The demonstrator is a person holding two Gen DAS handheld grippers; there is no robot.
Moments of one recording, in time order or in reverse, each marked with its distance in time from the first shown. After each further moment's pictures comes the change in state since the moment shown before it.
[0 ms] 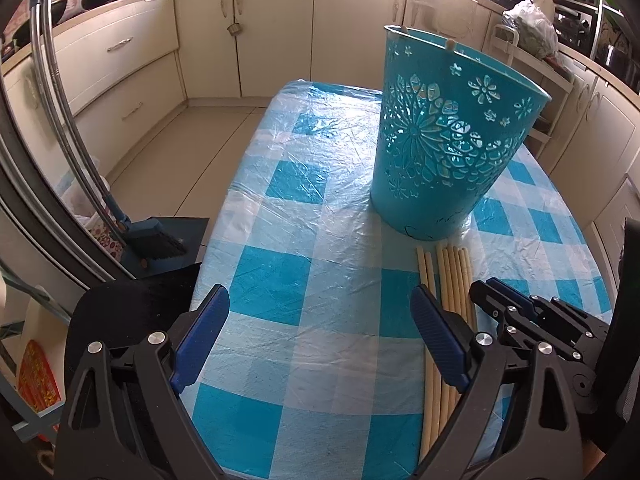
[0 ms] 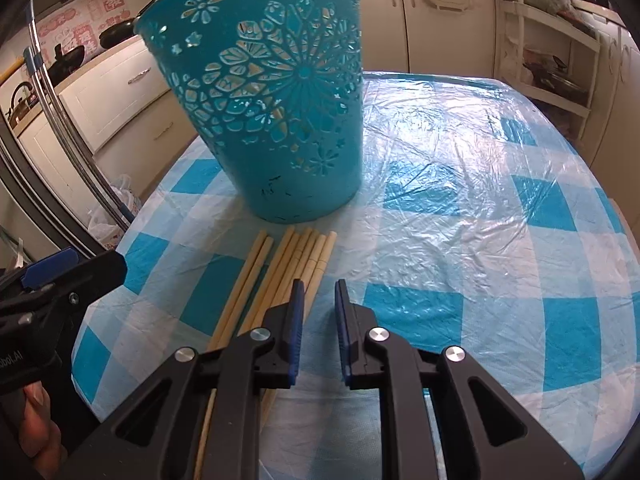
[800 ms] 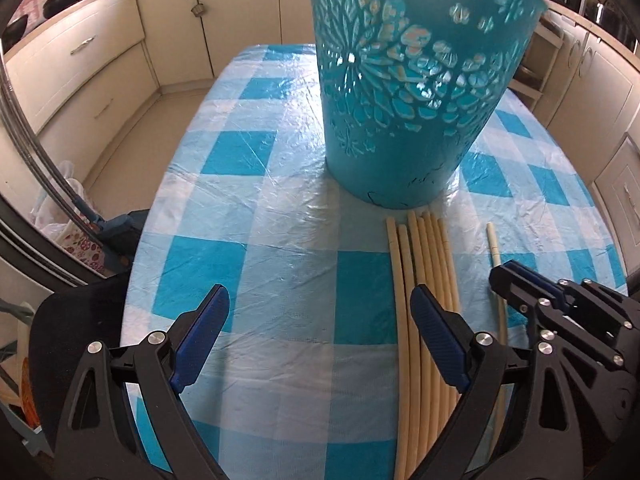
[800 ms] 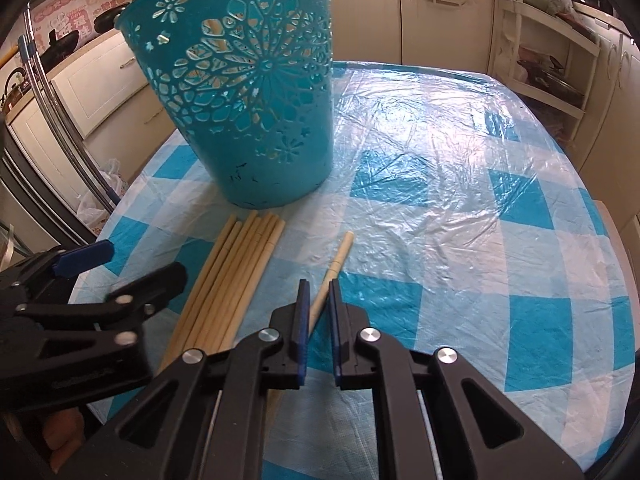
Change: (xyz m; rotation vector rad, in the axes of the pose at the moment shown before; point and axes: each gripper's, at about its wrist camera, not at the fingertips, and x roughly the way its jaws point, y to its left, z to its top) left arm 0.048 -0.041 -0.003 0.091 0.117 -0.010; right arm -0.003 -0.013 0.000 -0.022 0.047 -0.038
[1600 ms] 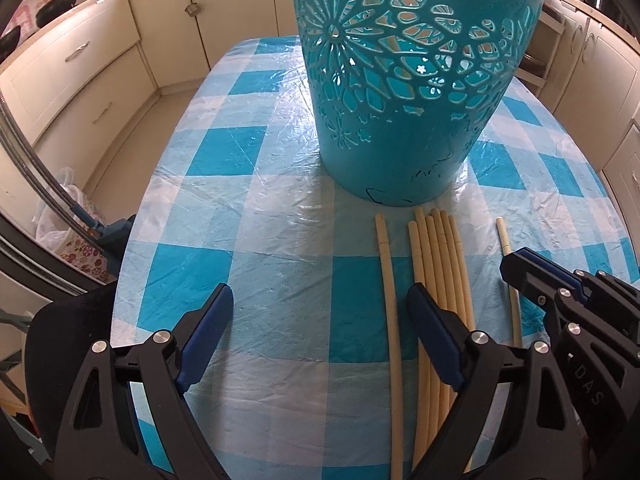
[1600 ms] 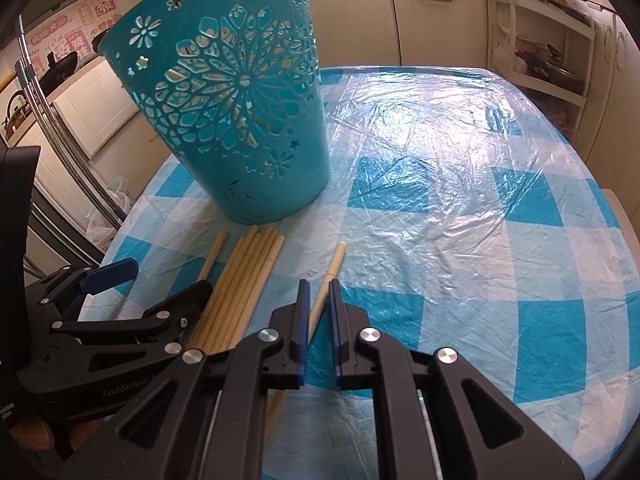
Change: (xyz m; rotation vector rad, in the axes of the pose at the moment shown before) left arm 0.011 -0.011 0.004 0.029 0.005 0.010; right arm 0.005 -0.011 0.006 0.049 -0.028 0.057
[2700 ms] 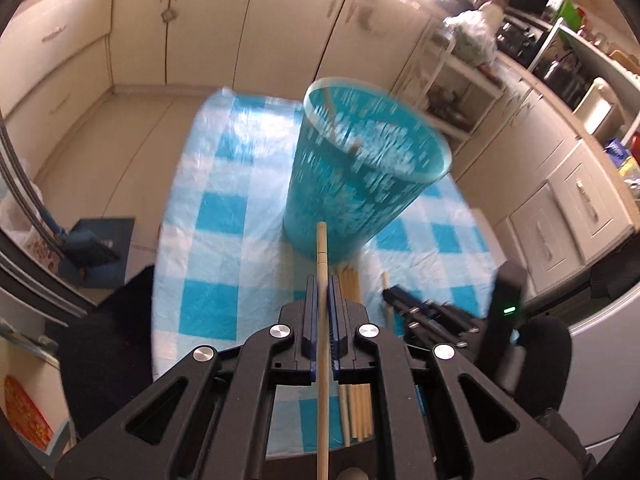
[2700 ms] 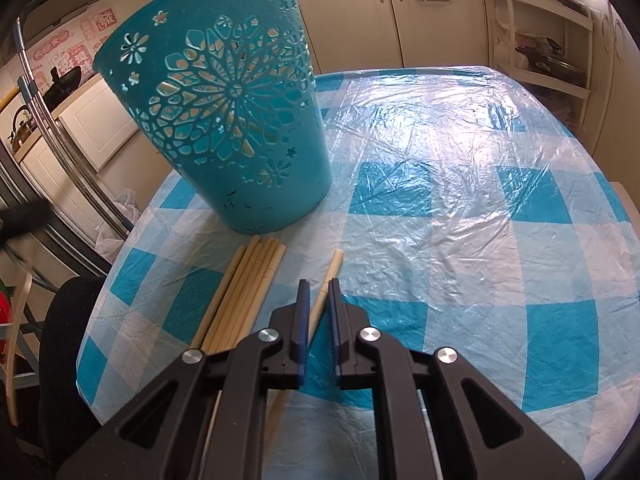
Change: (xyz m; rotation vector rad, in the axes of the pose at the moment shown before) left arm -0.124 0.063 0.039 -0.083 -0.085 -0.345; right arm 0.001 -0.011 0.000 0.031 -0.025 0.051
